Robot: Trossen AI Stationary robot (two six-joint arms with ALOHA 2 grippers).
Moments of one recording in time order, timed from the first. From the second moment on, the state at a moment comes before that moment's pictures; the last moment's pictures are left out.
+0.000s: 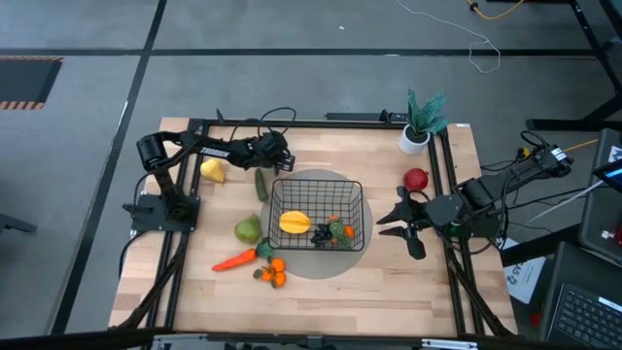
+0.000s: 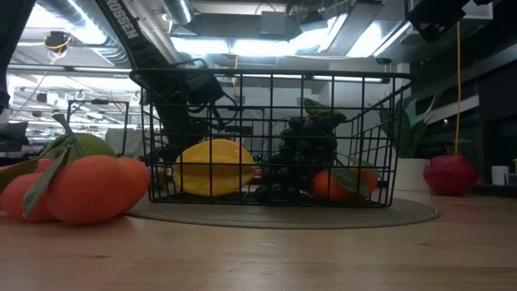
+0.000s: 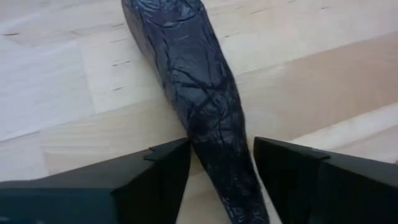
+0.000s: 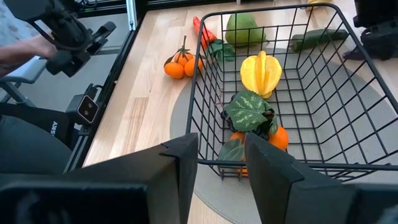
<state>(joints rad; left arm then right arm) 0.51 1.75 0.82 -0.01 -0.30 -0.72 0.46 0.88 0.76 -0.44 0.24 0.34</state>
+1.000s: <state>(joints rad) 0.45 1.38 0.82 0.07 -0.31 -0.44 0.46 0.88 0.76 -0.44 0.24 0.34</state>
